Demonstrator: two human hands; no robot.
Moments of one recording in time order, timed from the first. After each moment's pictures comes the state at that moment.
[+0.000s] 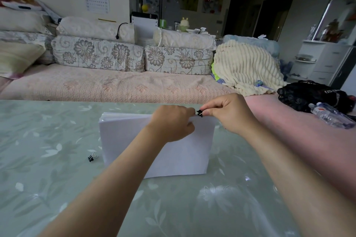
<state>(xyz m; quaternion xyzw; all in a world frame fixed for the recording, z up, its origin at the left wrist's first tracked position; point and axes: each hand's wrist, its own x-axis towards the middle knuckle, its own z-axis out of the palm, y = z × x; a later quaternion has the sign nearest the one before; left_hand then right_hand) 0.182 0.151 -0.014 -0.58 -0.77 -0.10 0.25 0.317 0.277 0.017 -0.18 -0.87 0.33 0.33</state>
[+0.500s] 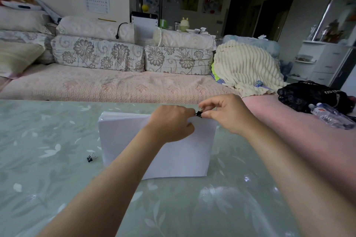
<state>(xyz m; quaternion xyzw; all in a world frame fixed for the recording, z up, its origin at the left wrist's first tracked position) 0.183 0.147 -0.013 -0.58 -0.77 -0.11 0.24 0.316 0.282 0.018 -0.17 -0.89 0.30 0.28</state>
